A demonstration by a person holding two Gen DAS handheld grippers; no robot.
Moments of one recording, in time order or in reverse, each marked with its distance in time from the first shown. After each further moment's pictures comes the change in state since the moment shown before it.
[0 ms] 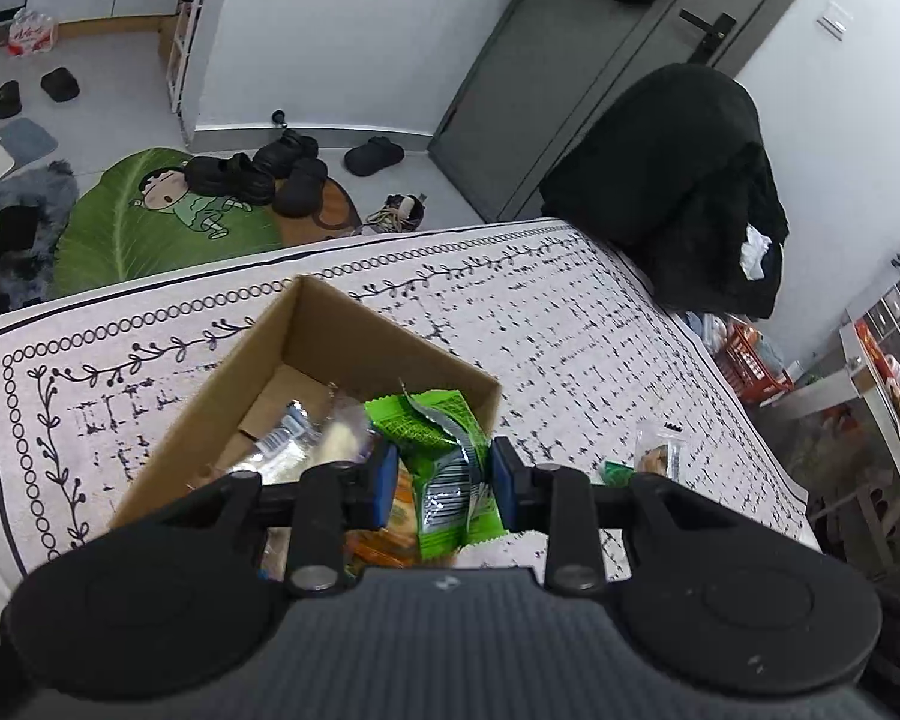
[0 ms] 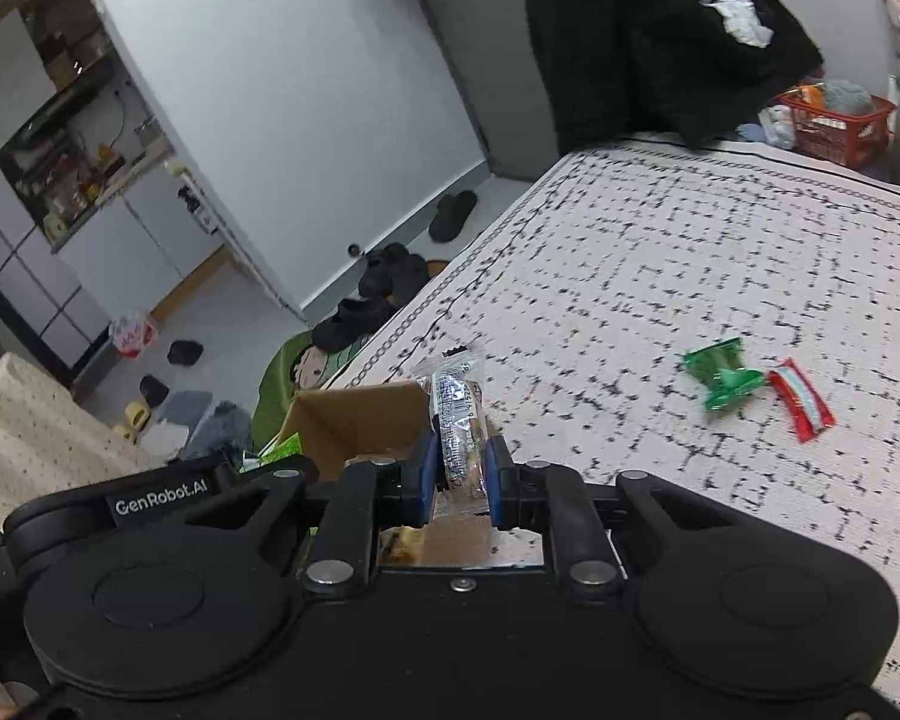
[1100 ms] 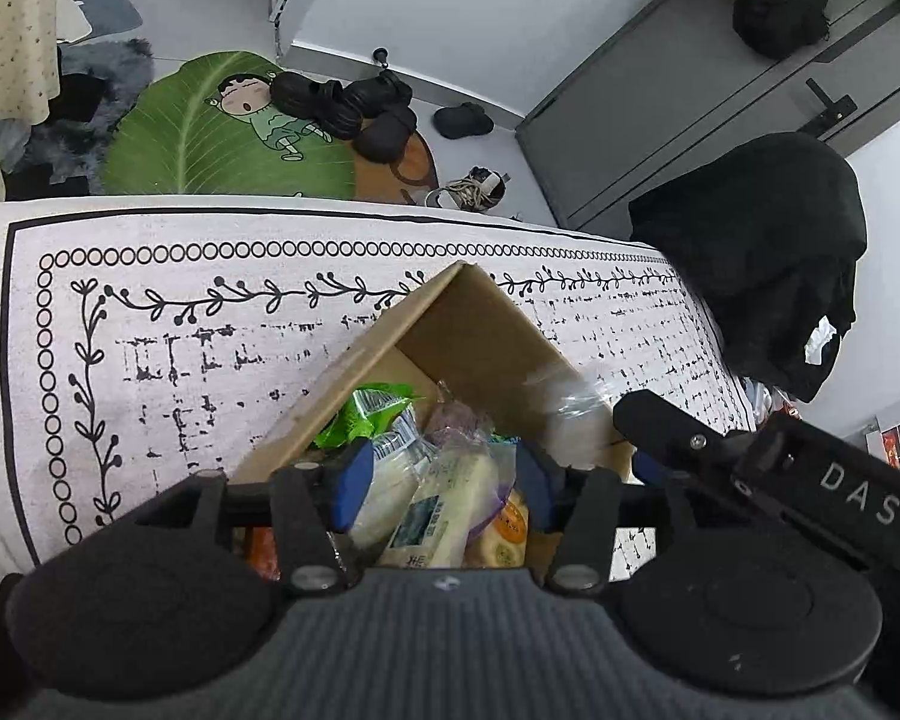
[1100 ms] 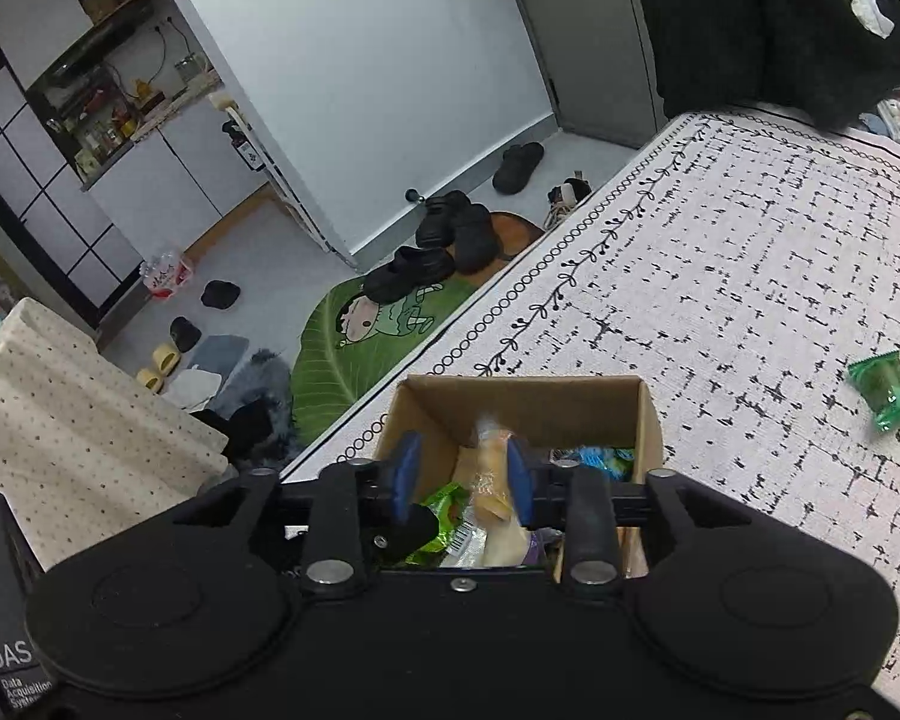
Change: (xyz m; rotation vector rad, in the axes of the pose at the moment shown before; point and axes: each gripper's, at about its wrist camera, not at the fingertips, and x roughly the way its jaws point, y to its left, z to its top) left arm 0.034 0.086 0.015 -0.265 0.068 0.016; right arm 0.070 0.080 0.013 -0.055 0.098 0.058
